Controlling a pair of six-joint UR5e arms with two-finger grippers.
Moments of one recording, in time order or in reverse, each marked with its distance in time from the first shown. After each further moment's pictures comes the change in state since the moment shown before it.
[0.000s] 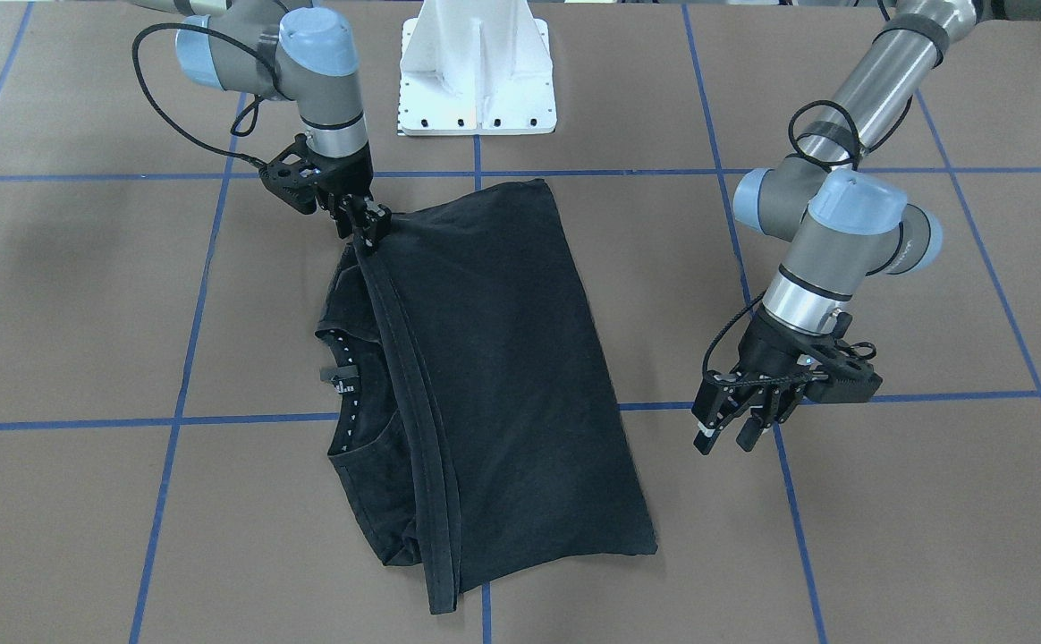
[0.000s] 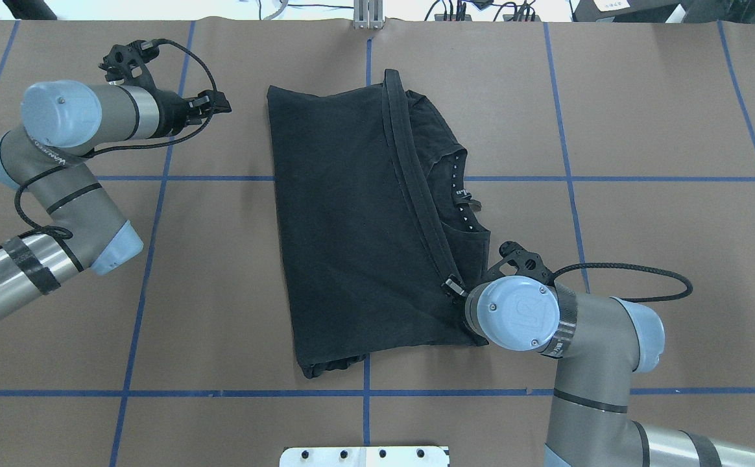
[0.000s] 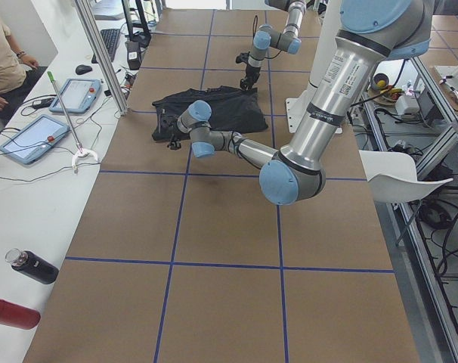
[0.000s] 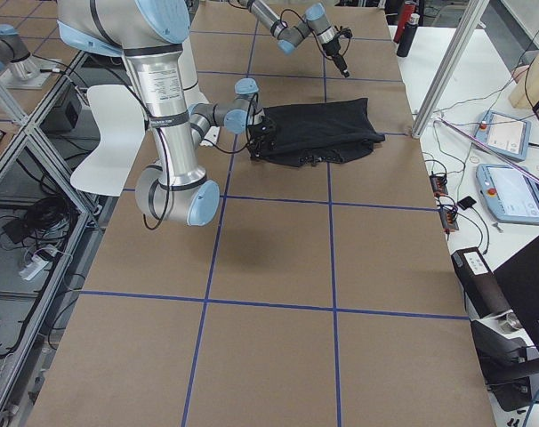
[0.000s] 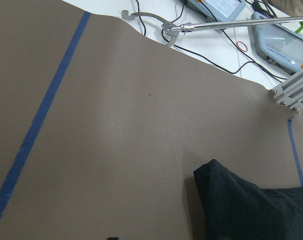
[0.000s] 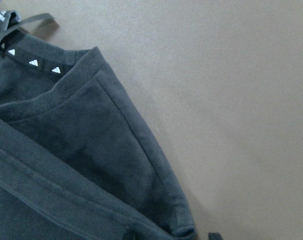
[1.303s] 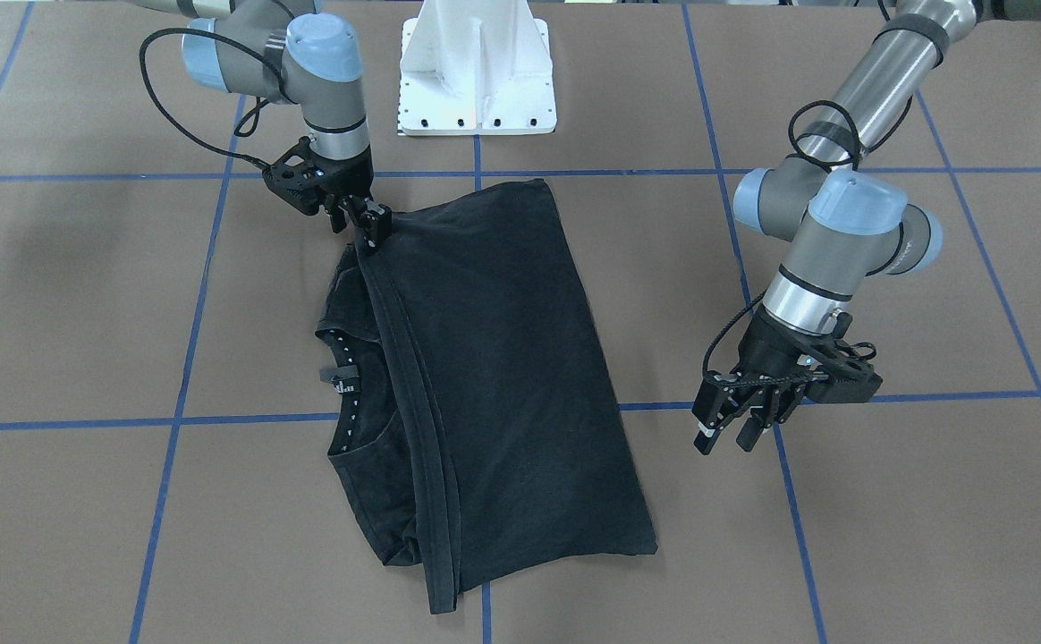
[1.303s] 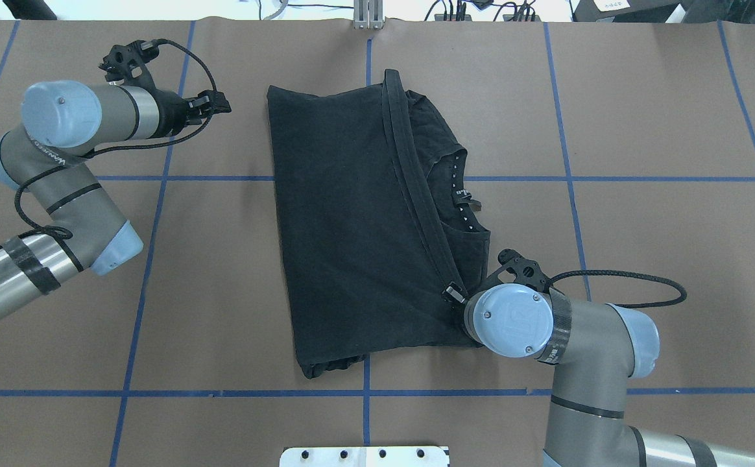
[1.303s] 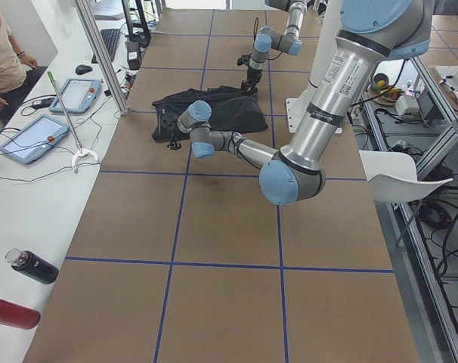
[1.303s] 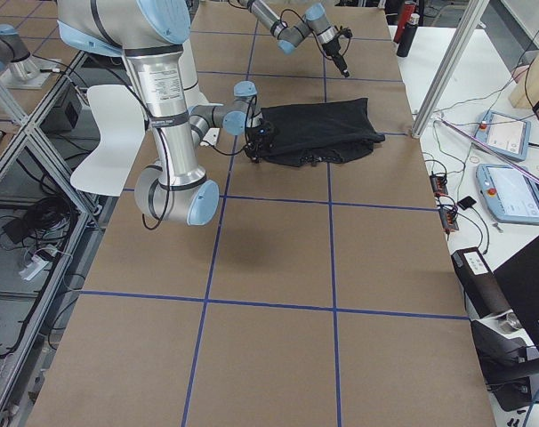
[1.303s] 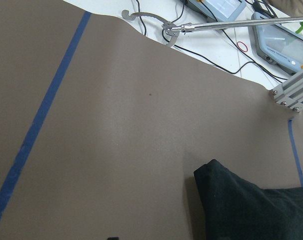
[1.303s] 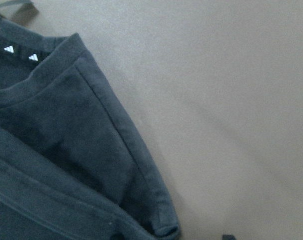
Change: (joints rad) left arm 0.000 0.000 0.001 -0.001 0.000 0.000; right arm -0.016 -0.001 -0.013 -0.014 -0.001 0.000
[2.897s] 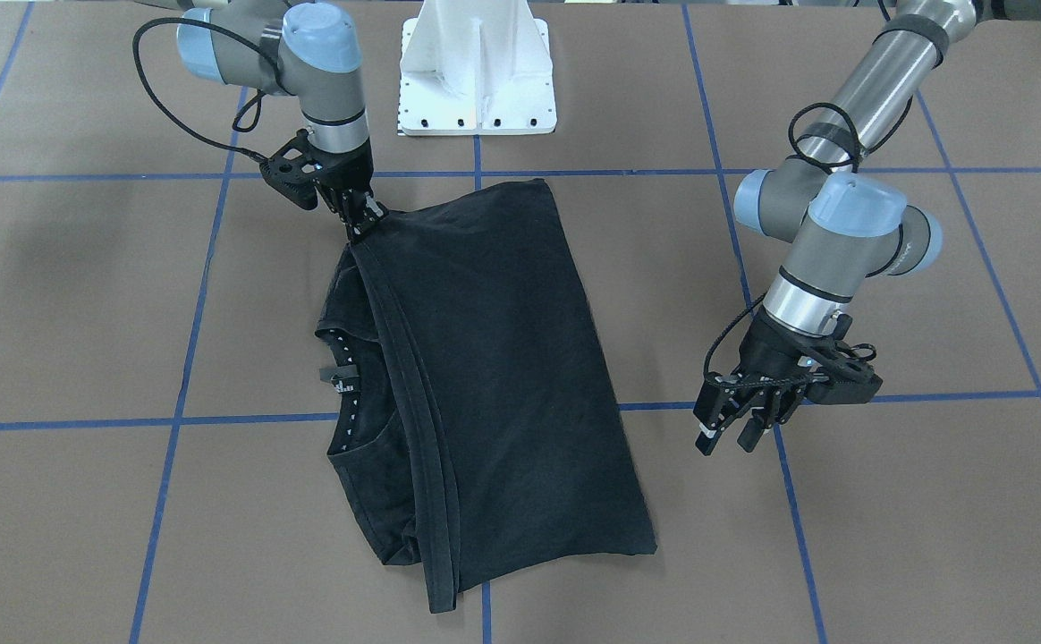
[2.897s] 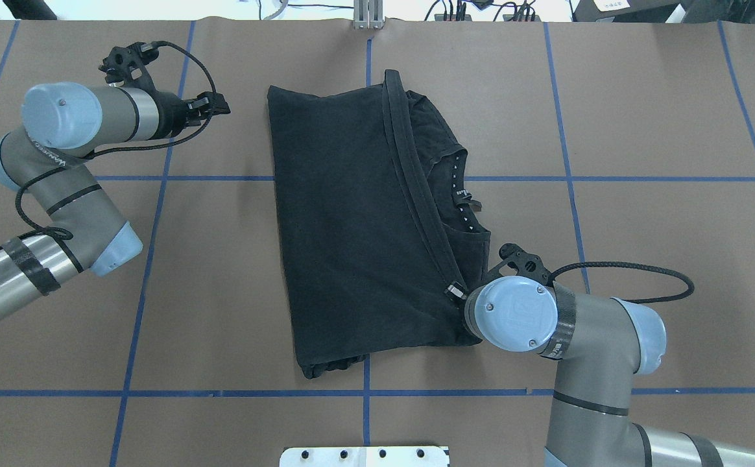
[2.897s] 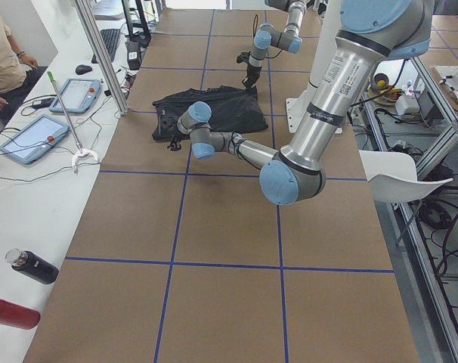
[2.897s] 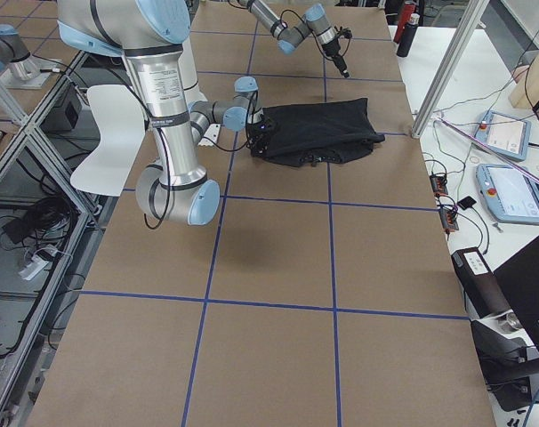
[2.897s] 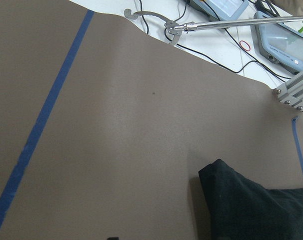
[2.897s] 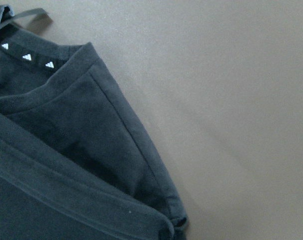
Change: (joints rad) left arm 0.002 0.002 0.007 -0.003 0.002 0.000; right arm 0.016 0.006 0.038 -0.036 0.019 -0.005
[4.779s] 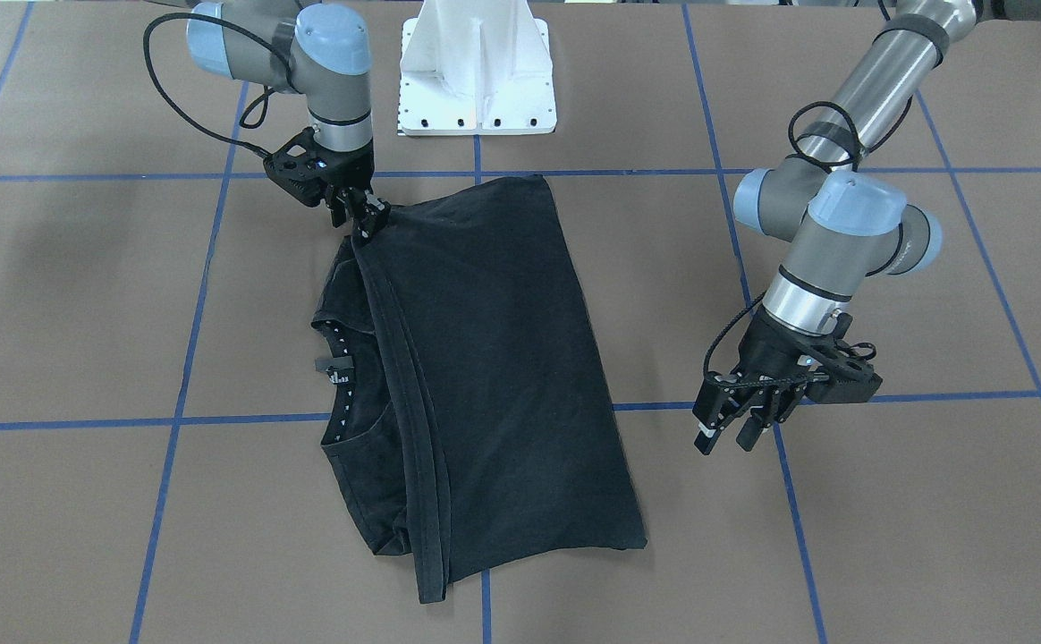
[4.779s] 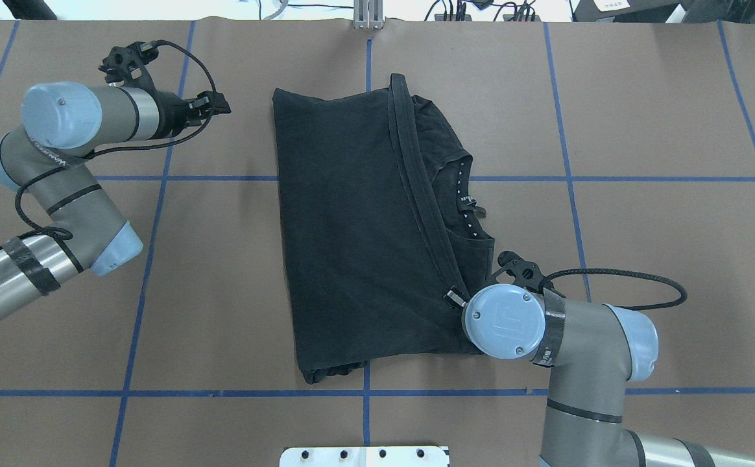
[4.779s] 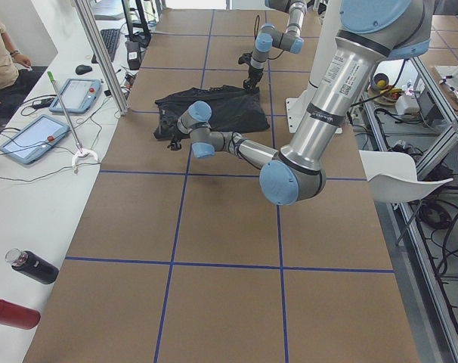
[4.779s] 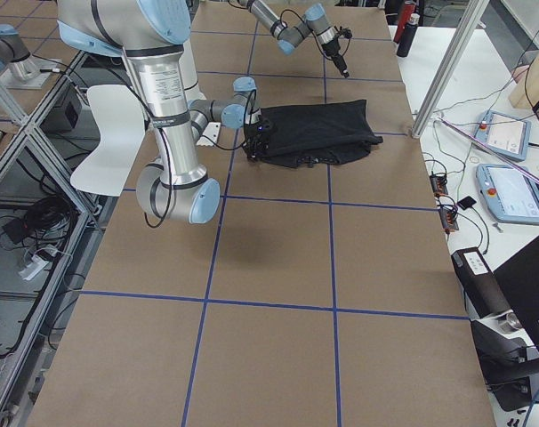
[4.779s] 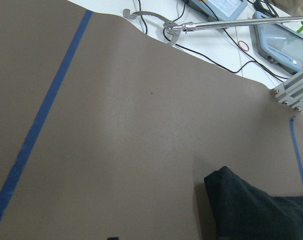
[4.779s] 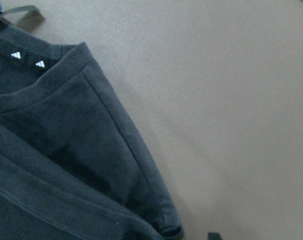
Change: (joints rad) left arm 0.000 0.000 -0.003 0.001 -0.002 -0.013; right arm -0.022 0.012 -0.008 -0.075 -0.009 0.007
